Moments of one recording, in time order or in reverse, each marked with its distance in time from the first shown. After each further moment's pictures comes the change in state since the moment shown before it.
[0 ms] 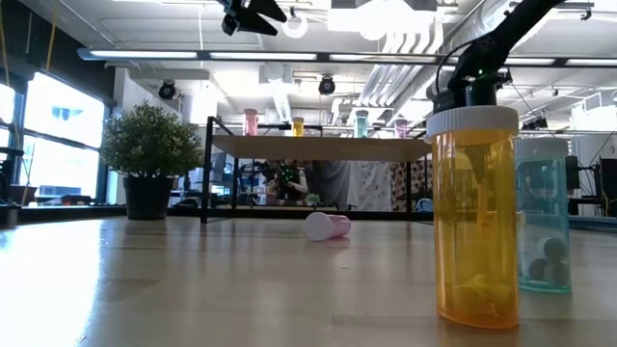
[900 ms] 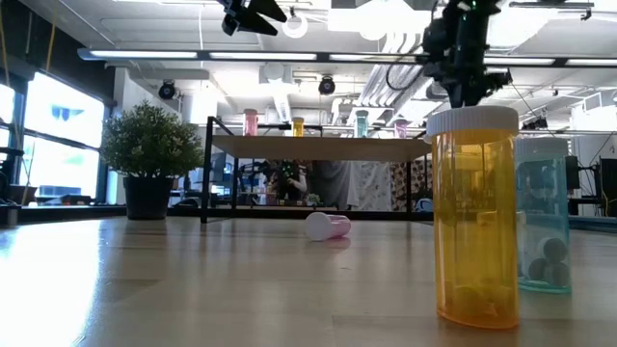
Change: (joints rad) left arm 0.000 0.000 0.000 -0.001 0.002 0.000; right arm 0.116 -0.085 0.445 -0.303 0.015 0.185
